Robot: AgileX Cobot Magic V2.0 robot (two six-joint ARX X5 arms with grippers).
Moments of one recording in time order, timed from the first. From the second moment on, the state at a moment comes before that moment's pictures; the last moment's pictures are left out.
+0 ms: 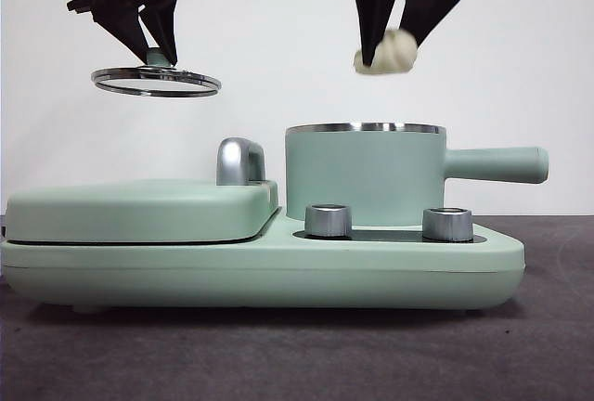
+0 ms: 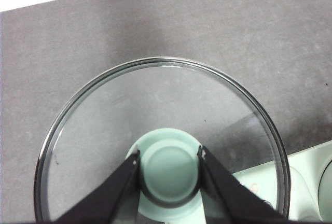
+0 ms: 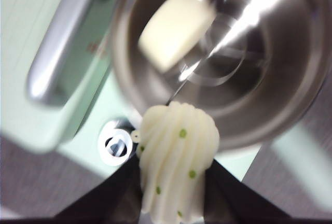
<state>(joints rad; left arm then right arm) -0.21 2.04 2.30 -1.07 0.08 0.06 0.59 1.75 1.81 -1.24 -0.06 0.20</state>
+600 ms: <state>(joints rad) -0.21 2.04 2.30 -1.07 0.08 0.06 0.52 1.99 1.89 -1.25 -0.05 0.13</state>
